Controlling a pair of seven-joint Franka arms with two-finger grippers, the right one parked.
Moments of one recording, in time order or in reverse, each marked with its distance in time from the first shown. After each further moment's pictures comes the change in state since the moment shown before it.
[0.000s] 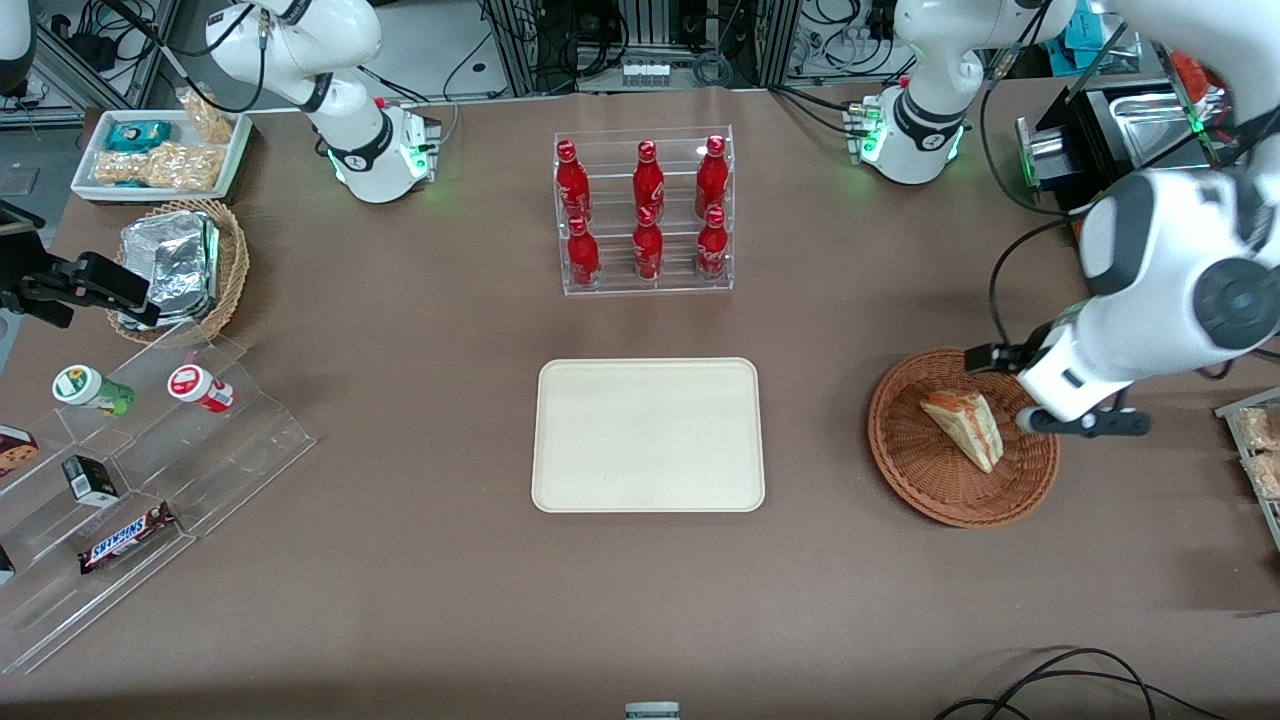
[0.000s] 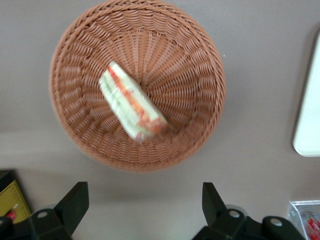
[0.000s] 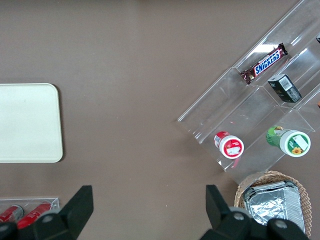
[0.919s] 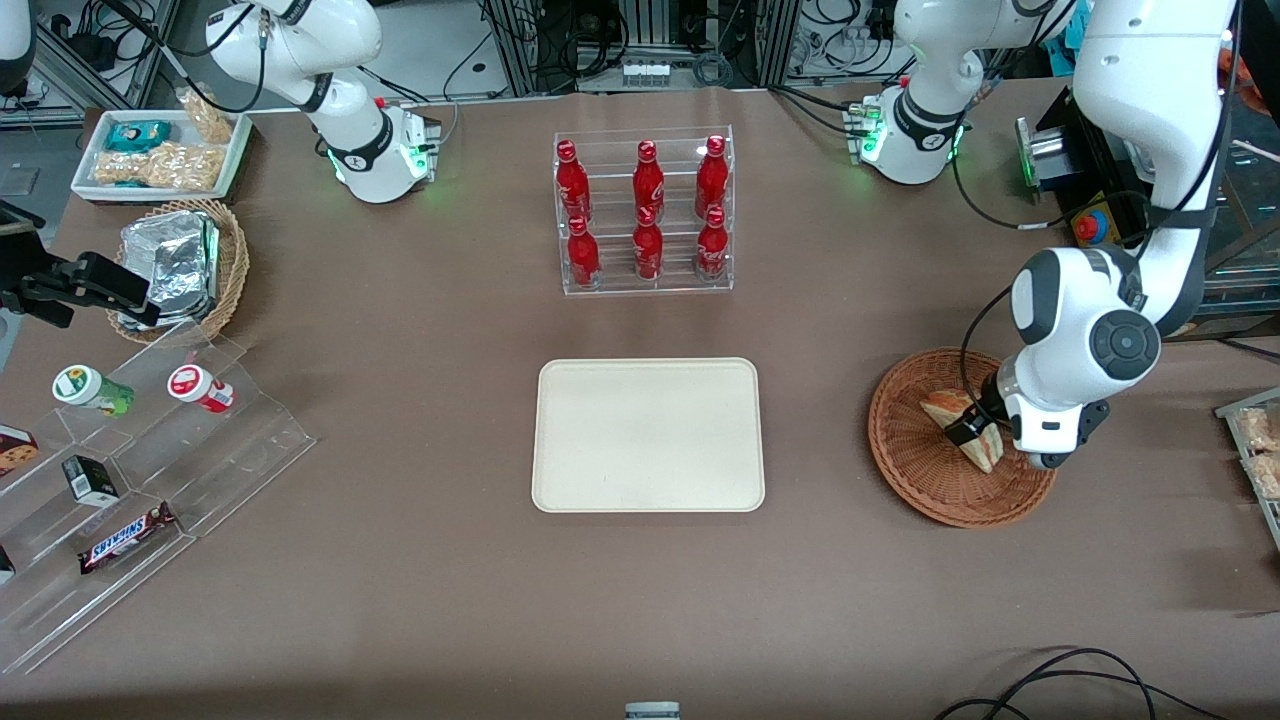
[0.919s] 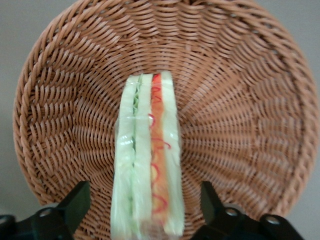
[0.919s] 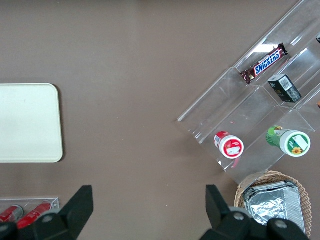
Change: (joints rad) arm 0.008 0.129 0.040 -0.208 0.000 0.427 -0.727
